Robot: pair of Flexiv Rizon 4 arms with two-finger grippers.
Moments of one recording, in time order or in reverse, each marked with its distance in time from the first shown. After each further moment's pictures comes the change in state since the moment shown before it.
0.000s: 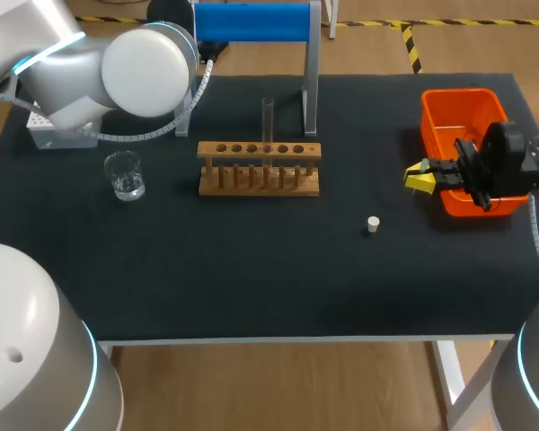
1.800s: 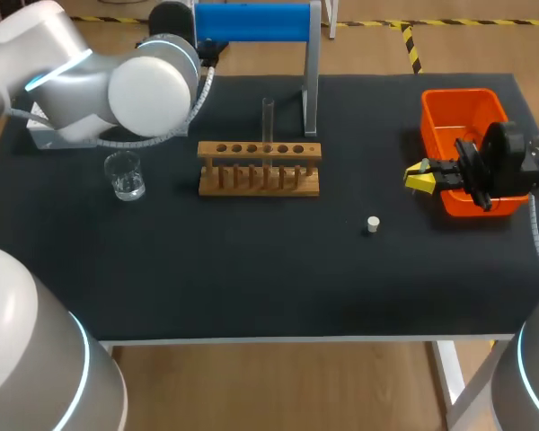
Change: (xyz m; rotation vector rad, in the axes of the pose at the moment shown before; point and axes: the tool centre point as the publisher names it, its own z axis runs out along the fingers) left arm 0.000 0.002 0.026 0.084 0.005 -0.043; right arm 0.000 0.000 0.000 0.000 0.000 0.000
